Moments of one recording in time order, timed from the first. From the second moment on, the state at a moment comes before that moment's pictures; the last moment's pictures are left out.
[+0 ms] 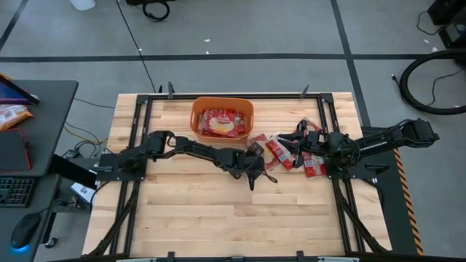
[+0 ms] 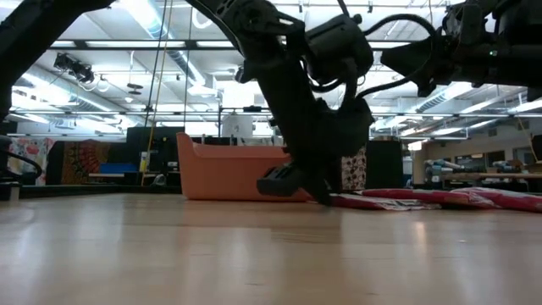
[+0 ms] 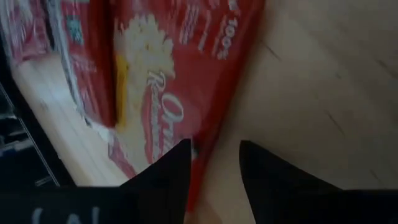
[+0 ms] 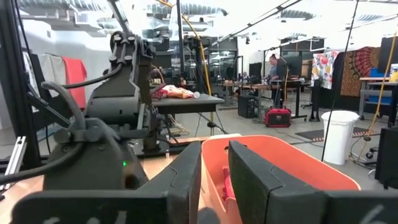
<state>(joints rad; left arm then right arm) -0.07 2.29 1.64 -0.39 -0.49 0.90 -0.01 0.87 0.04 1.06 0.21 -0.04</state>
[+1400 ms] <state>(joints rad) -0.17 1.92 1.64 -1.03 -0.41 0.12 0.00 0.87 0.04 1.06 0.16 0.00</state>
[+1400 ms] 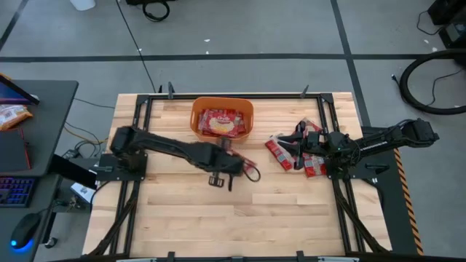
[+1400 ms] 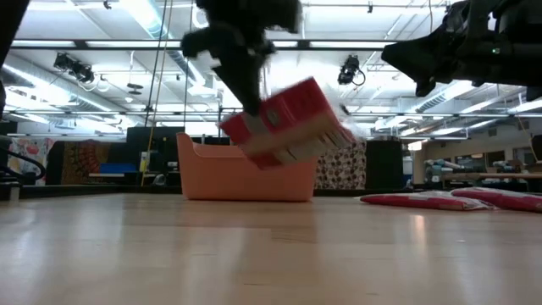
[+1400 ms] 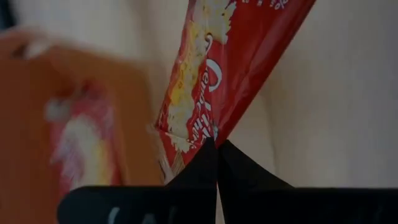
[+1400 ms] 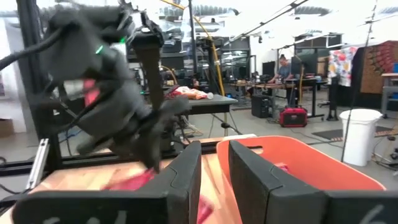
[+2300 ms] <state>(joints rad) 0.35 1.90 1.64 -1.01 -0.42 0.45 0.00 0.87 0.04 1.06 0.14 0.01</state>
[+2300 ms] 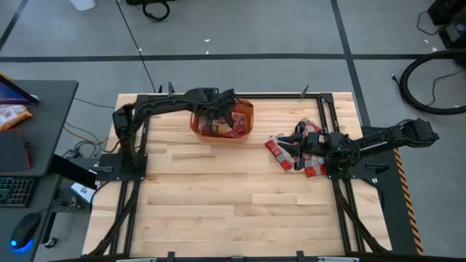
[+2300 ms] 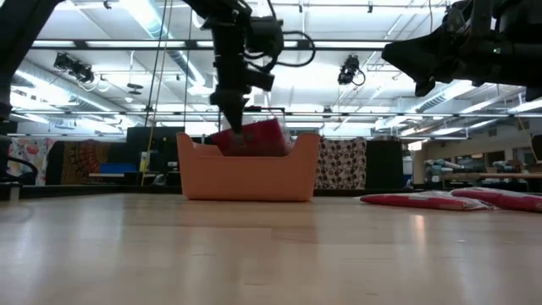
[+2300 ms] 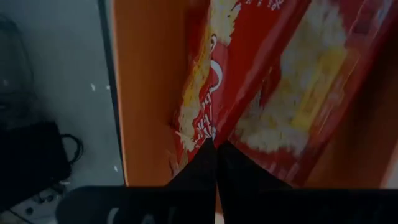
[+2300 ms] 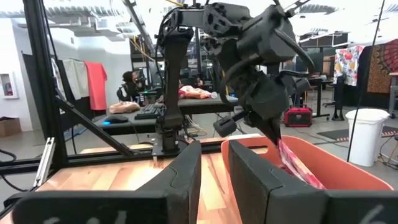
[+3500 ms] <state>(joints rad) 0.13 1.64 1.44 -0.85 -0.05 0.21 0.13 1.20 0.44 -0.02 0.55 0.20</state>
